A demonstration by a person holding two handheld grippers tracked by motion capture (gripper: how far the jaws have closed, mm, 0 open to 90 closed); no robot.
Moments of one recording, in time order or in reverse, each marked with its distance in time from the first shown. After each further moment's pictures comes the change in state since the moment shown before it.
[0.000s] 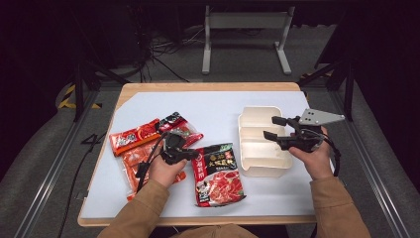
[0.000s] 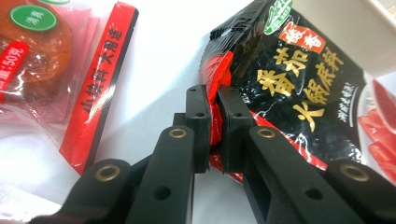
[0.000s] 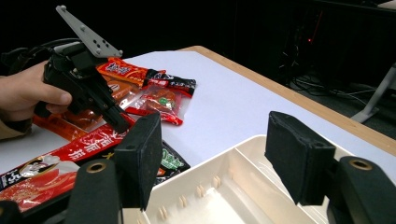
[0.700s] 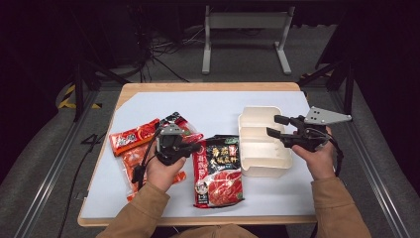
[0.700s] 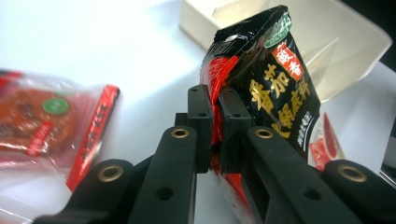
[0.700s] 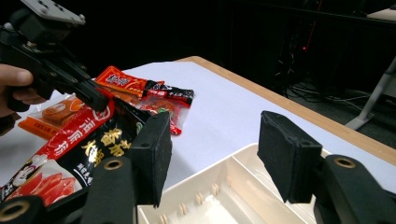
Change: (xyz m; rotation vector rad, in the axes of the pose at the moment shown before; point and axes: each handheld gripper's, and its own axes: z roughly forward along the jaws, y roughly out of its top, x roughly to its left) left arm -0.042 0.011 -0.053 -0.213 0.007 0.113; right arm 0.001 0.005 -0.010 -0.038 -0.012 0.013
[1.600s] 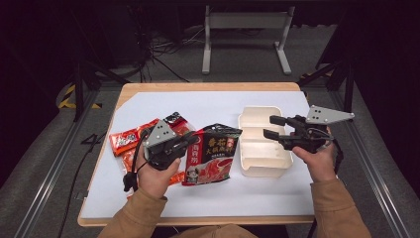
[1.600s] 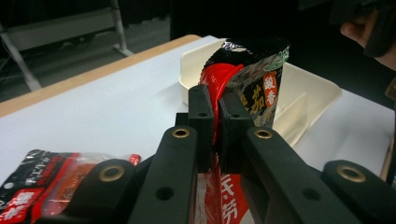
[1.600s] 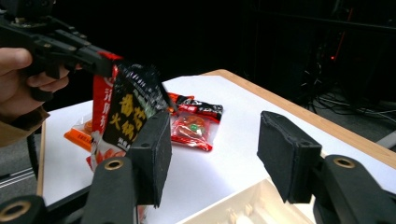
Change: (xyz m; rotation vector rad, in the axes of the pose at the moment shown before) left arm -0.039 0.017 -0.055 -0.235 0.097 0.148; right arm 0.018 0.020 -0.004 -0.035 0.104 0.005
